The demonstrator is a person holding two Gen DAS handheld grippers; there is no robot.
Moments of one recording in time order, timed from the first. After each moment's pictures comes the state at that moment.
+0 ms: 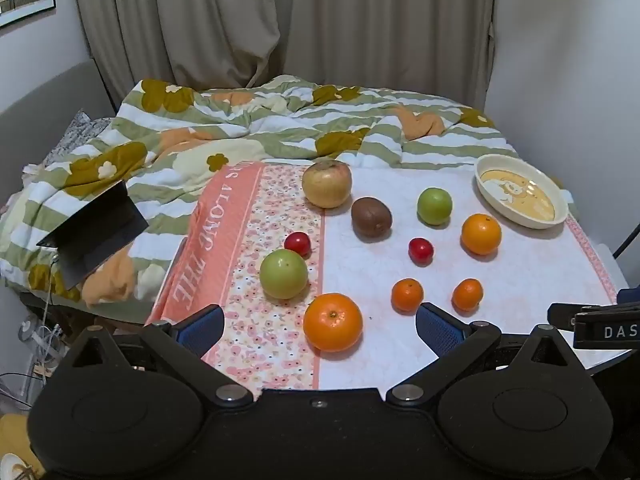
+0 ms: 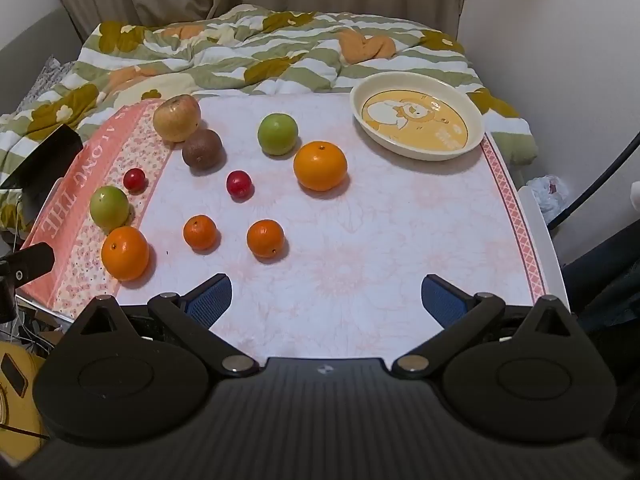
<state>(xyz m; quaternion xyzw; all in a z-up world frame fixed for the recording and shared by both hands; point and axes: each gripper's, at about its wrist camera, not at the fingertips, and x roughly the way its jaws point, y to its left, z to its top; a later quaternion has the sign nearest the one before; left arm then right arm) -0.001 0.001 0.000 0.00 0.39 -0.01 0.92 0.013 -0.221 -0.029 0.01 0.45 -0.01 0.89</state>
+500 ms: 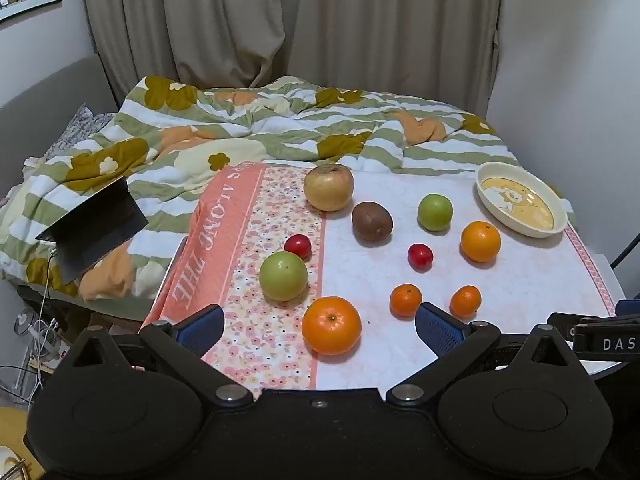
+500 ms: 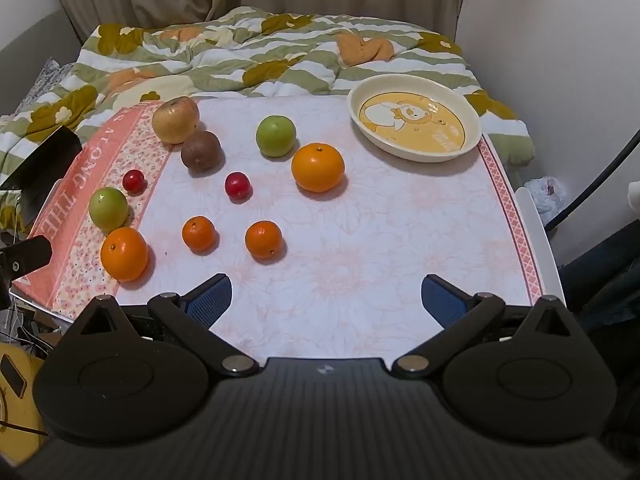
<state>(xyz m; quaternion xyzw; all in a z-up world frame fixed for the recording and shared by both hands) 0.000 0.004 0.001 0.00 0.39 0.00 0.92 0.011 -0.221 -0.028 0.01 0.45 0.00 0.89</state>
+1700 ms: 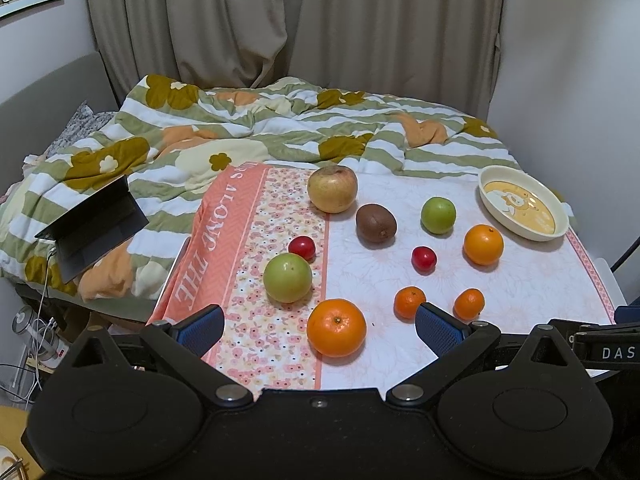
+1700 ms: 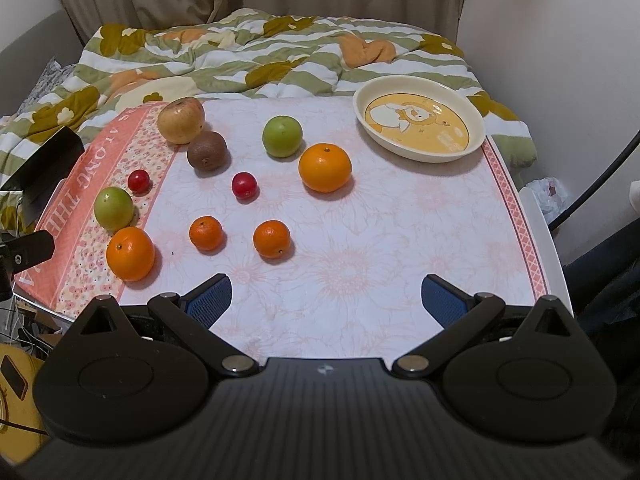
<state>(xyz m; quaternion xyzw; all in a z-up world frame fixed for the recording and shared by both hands) 0.002 0.009 0.002 0.00 0.39 0.00 0.92 0.007 -0.212 -0.028 0.01 0.44 0.00 0.90</state>
